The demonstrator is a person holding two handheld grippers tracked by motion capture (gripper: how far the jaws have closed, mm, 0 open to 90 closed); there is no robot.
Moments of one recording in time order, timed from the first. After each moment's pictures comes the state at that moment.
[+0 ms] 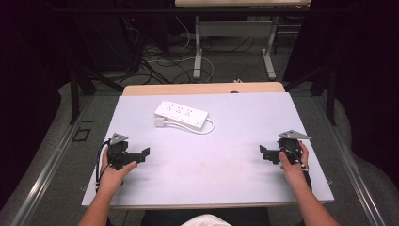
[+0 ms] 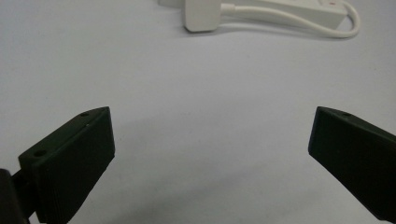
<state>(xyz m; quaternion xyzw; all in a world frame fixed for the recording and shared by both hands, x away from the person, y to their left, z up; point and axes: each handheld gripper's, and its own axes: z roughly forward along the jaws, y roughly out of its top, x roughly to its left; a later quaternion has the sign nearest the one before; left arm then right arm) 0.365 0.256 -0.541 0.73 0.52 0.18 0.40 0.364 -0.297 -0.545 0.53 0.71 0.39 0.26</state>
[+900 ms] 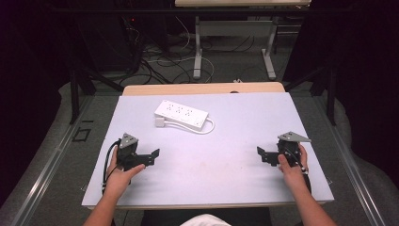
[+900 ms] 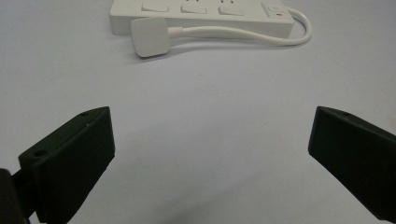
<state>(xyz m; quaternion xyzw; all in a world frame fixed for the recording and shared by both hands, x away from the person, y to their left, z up) 0.357 0.223 -0.535 0.76 0.46 0.20 0.42 0.356 -0.290 -0.540 0.51 0.71 0.41 0.25</state>
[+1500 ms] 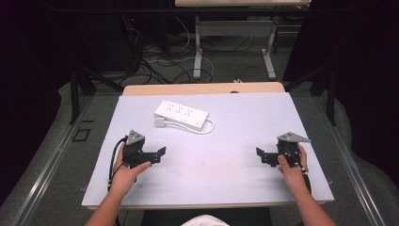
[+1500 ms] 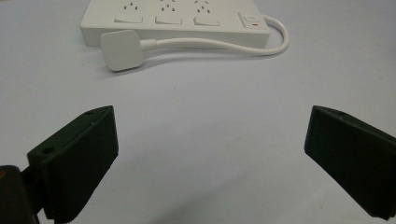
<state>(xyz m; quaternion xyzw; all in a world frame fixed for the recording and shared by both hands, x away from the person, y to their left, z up) 0.363 0.205 -0.526 0.76 0.46 0.18 0.43 0.355 -0.289 -0.541 0.50 0.71 0.42 0.24</state>
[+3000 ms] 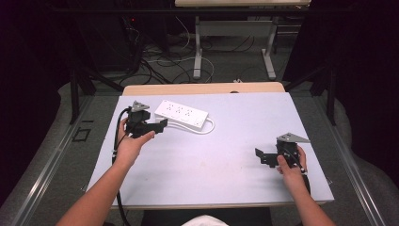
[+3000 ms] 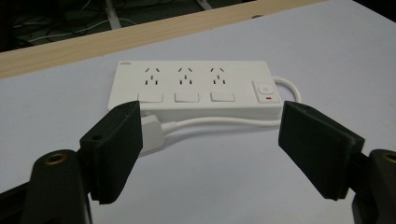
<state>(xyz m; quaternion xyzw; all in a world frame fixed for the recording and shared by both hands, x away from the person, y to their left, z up) 0.423 0.188 -0.458 0.76 0.46 0.20 0.41 0.354 -0.287 -0.544 0.51 0.71 0.42 0.23</state>
